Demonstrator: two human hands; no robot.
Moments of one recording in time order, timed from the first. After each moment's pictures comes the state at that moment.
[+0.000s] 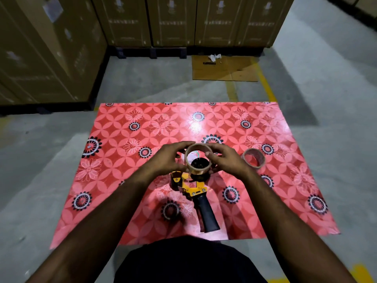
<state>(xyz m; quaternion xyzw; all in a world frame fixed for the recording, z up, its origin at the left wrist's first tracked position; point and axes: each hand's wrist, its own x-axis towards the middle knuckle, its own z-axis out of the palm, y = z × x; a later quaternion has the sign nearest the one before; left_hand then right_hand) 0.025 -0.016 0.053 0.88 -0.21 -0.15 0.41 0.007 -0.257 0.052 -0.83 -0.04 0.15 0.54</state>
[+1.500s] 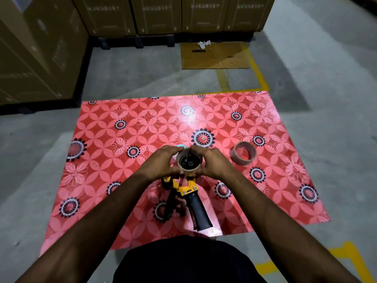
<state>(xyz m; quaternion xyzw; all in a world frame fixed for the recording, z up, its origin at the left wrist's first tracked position) 0.034 -0.032 0.014 0.92 -0.22 -0.15 0.27 0.009 -0.255 0.030 -0.94 -0.18 0.09 0.29</state>
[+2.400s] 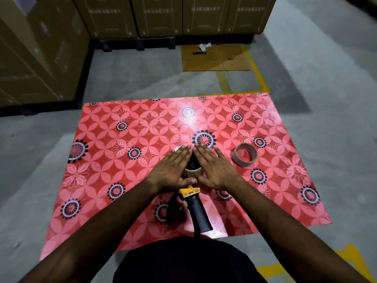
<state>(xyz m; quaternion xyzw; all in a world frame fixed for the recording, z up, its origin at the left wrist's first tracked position) 0.015 -0.047 -0.006 0.93 -0.34 -0.14 0.07 -0.003 -0.267 -0.002 -0.96 -0.24 0.11 0.05</state>
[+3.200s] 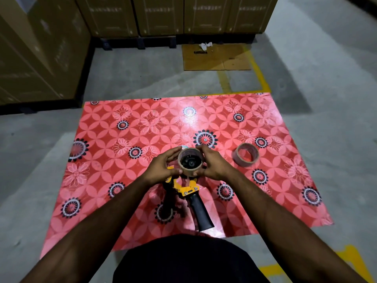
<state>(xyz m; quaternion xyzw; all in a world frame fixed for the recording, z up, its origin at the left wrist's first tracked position) 0.024 -0.021 -0.018 0.79 -0.08 -0.24 0.55 0.019 -0.255 0.006 -0.91 -0.10 0.17 0.36</state>
